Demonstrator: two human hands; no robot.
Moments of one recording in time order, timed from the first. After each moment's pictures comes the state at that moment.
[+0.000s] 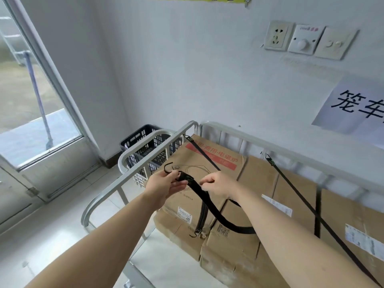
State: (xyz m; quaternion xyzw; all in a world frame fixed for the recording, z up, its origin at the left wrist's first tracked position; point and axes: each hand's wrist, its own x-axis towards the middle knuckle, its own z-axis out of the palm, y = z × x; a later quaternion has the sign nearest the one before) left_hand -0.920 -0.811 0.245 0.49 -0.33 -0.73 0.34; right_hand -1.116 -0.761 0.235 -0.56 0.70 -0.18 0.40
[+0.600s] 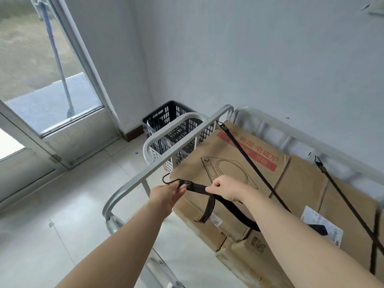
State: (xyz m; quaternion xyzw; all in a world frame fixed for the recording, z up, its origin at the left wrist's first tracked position) left_hand -0.850 -0.899 0.142 0.57 -0.09 -0.72 0.38; right_hand -1.052 -0.880 0.163 -0.58 0.70 -0.02 0.42
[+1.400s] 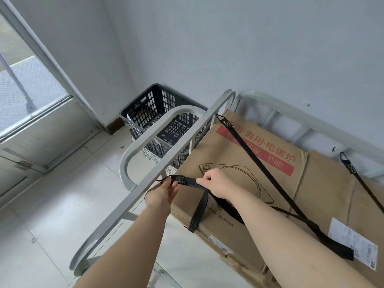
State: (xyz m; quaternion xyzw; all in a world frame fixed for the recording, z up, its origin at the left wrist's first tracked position) left_hand -0.885 -1.036 0.036 0.64 -0.01 -0.66 0.40; right_hand -1.062 -1.008 0.065 -0.53 0.73 -0.09 0.42
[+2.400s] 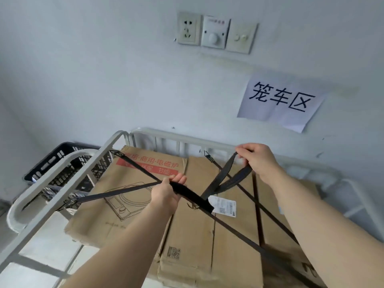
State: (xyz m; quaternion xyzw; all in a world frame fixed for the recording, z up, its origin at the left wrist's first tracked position) left_hand -1.143 -0.823 0.212 0.45 -0.17 -0.84 0.27; right_hand -1.344 -0.691 0.287 -0.27 0.78 -0.52 0.21
